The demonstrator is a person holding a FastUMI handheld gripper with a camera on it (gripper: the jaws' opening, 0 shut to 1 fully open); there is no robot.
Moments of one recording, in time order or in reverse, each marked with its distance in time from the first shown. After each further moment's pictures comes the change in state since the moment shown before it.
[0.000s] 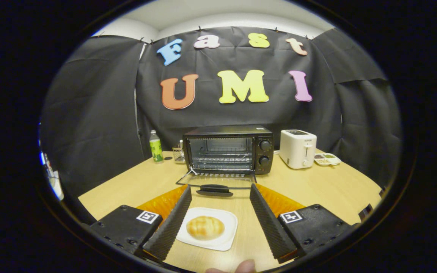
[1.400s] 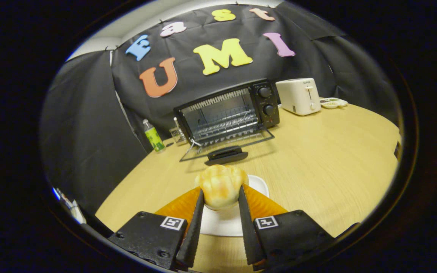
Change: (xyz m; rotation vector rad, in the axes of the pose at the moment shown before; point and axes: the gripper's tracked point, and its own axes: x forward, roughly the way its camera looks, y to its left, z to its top) arm 0.041 0.028 -0.047 0.368 0.119 0.041
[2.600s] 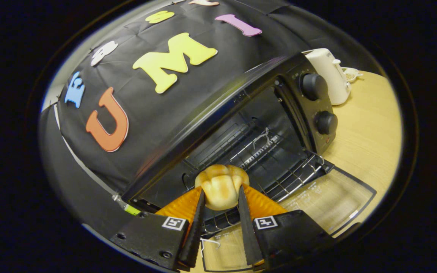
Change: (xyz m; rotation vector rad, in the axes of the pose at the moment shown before) arm 0.266 0.006 0.109 0.364 -0.036 -0.134
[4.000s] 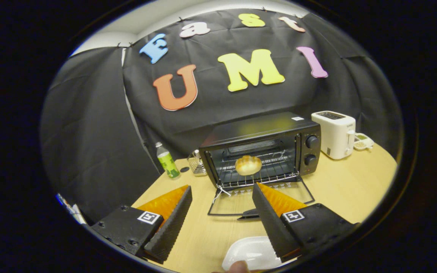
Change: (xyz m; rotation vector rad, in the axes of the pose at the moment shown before) arm -0.219 0.036 -0.033 -0.567 0.029 0.178
